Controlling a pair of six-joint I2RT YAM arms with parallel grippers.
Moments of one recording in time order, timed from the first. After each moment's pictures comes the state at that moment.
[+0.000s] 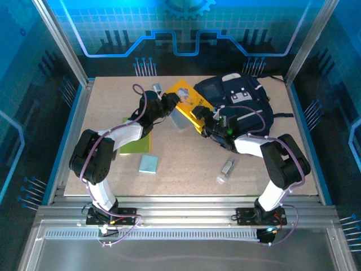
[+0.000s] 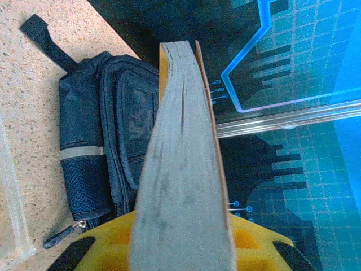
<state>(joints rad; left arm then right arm) -0.38 1.77 1.09 0.46 0.23 -1.19 0.42 1.70 0.81 0.60 -0.42 1.41</state>
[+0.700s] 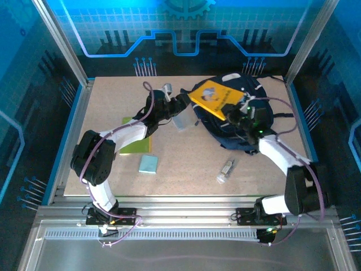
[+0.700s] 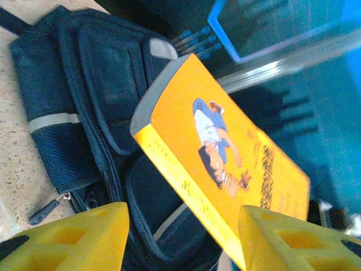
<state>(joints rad) -0.46 1.77 1.18 0.30 0.30 -0.98 0.13 1.34 0.82 0.12 -0.39 1.03</state>
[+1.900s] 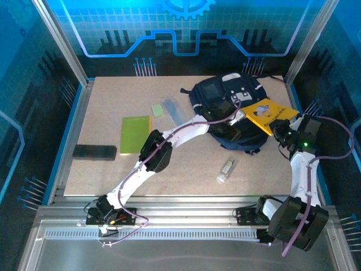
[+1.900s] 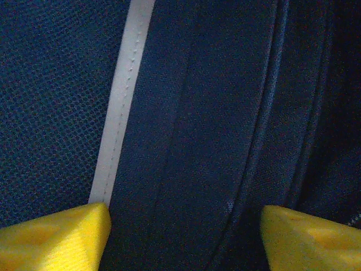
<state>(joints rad) -0.82 2.63 2.44 -0.71 0.13 -0.01 -0.46 1.06 0.80 -0.42 -0.55 0.71</state>
